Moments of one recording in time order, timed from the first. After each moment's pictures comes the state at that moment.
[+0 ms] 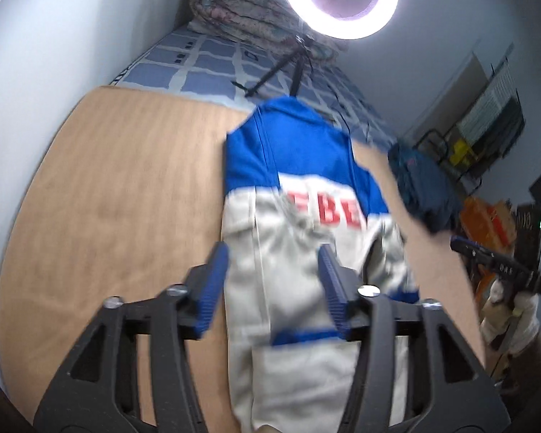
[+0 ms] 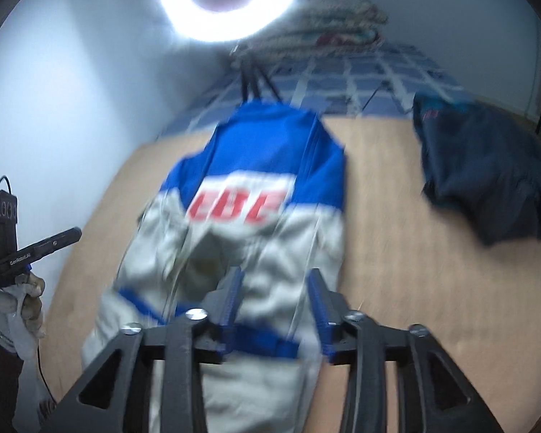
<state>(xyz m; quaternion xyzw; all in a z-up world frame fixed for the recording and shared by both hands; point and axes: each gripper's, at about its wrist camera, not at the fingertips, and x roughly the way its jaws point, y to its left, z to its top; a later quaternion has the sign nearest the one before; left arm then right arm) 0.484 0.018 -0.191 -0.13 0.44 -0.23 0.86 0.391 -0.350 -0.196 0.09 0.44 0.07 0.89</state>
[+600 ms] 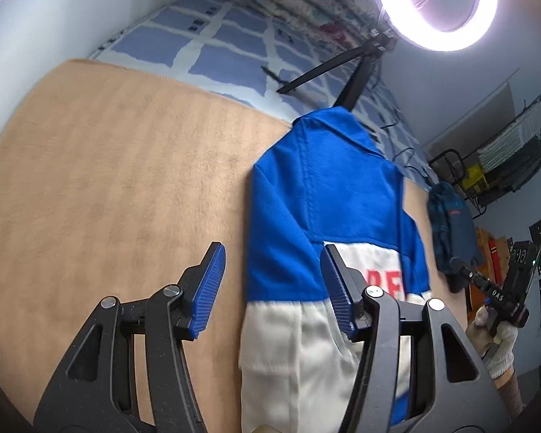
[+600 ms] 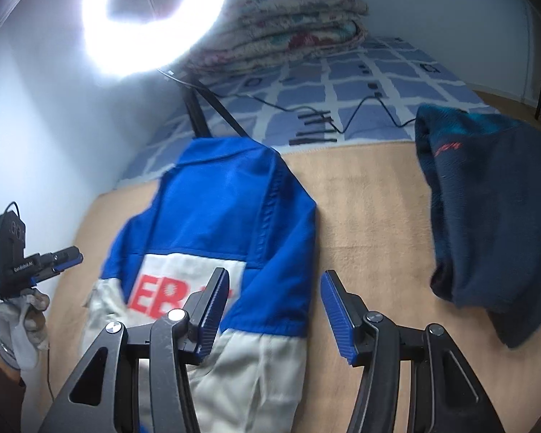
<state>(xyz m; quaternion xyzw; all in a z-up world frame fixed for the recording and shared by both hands) 0.633 -0.004 -0.262 -0.18 0.50 -0.20 0.82 0.526 -0.392 -0.242 0.13 0.44 0.05 0.88</state>
